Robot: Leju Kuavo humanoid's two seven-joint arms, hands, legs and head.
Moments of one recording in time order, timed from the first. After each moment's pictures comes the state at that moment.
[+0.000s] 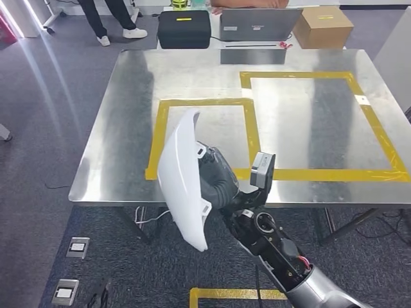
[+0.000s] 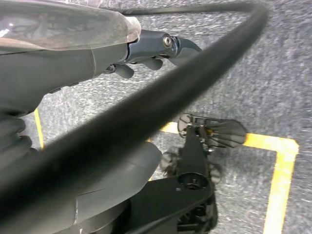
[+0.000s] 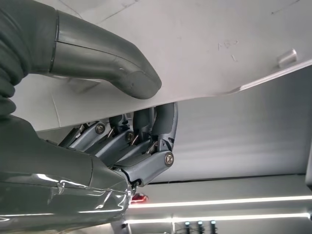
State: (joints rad) left arm -0.20 0.11 -1.05 -0.20 1.14 0.06 -0.05; right arm -0.48 0.11 0.75 -1.38 -0.38 0.24 -0.39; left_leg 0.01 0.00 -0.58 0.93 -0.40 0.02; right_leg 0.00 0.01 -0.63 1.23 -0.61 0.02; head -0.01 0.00
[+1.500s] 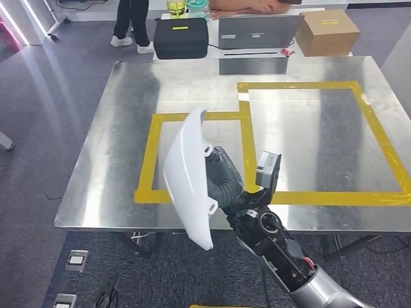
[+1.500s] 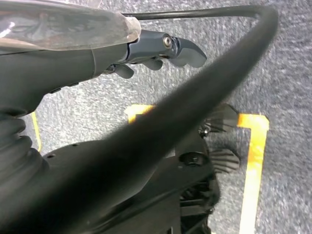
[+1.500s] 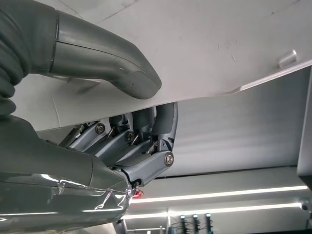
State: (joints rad) left arm -0.21 0.10 -1.06 -0.20 1.14 0.06 -0.05; right arm -0.48 0.10 0.75 -1.40 -0.39 0.23 -0.38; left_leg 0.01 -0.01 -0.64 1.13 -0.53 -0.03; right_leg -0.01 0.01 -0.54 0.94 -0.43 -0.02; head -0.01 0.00
